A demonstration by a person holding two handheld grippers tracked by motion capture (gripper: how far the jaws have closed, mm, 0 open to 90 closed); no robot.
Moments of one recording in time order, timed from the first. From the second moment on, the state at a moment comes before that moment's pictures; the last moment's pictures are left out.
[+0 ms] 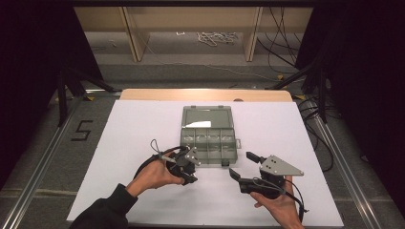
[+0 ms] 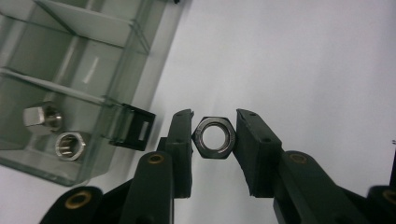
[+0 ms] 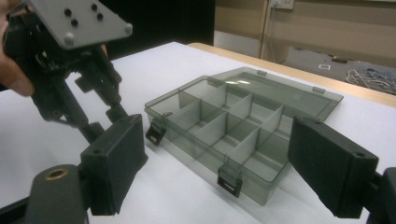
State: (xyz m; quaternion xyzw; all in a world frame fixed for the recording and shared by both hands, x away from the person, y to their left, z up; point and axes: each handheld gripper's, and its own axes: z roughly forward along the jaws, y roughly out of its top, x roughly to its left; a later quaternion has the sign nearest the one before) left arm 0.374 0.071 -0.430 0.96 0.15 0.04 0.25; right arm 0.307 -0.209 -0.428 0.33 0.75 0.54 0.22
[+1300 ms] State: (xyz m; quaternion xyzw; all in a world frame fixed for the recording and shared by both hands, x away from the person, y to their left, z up) left arm 0.428 0.096 -0.411 0.94 0.20 0.09 0.26; right arm 0.308 -0.209 -0.429 0.32 0.74 0.54 0.22
